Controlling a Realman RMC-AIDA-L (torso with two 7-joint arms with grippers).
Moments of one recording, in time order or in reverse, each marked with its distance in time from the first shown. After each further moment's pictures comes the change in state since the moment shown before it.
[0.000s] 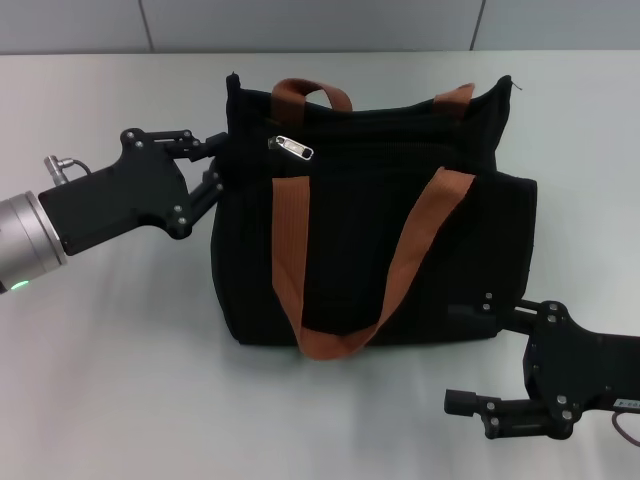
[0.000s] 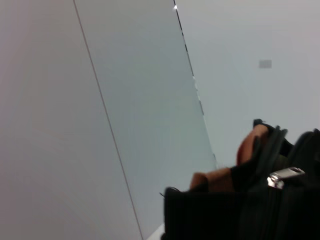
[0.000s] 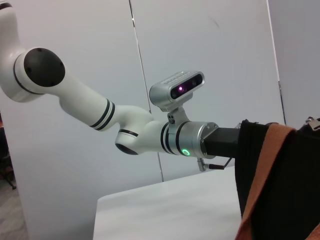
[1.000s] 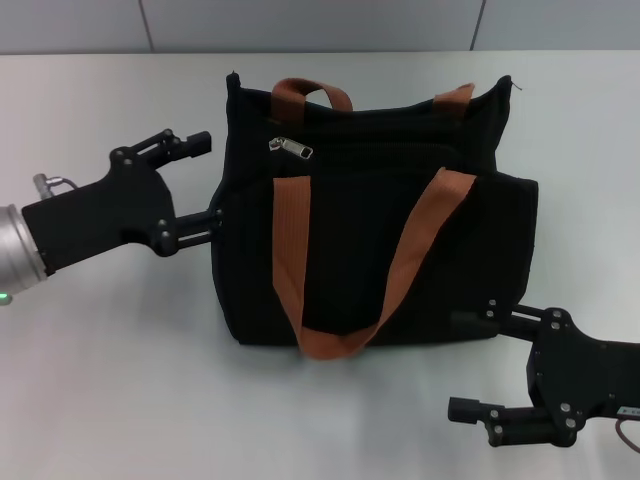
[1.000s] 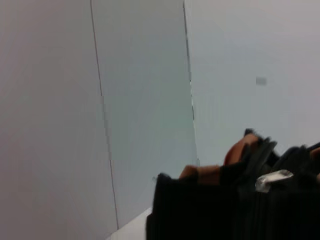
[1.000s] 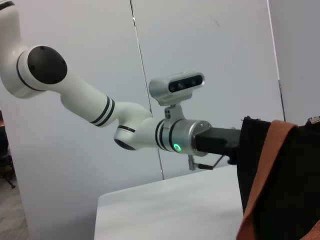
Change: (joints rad) left arm 0.021 0.038 0.000 -0.008 0.031 0.089 -0.173; right arm -0.013 -0.001 -0.004 -0.001 -0.002 -0.003 -0.012
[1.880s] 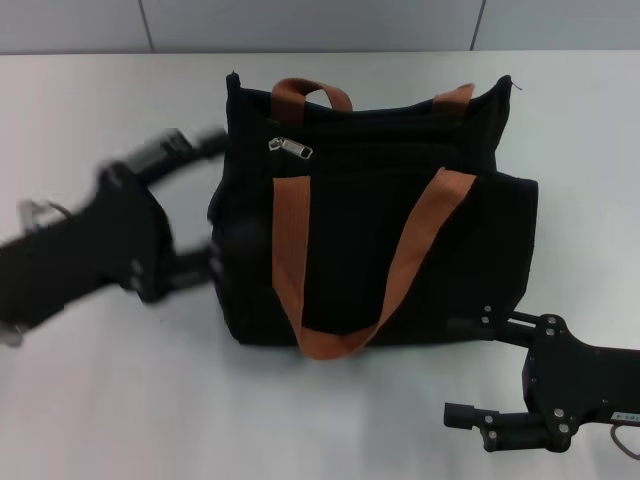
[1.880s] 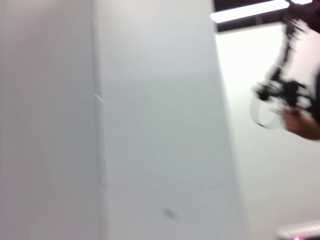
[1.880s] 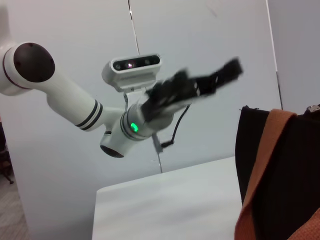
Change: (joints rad) left arm 0.052 -0.034 0.024 -0.046 -0.124 0.394 0.022; right arm -0.003 0.003 -0.007 0.009 -0.007 0.024 -0.004
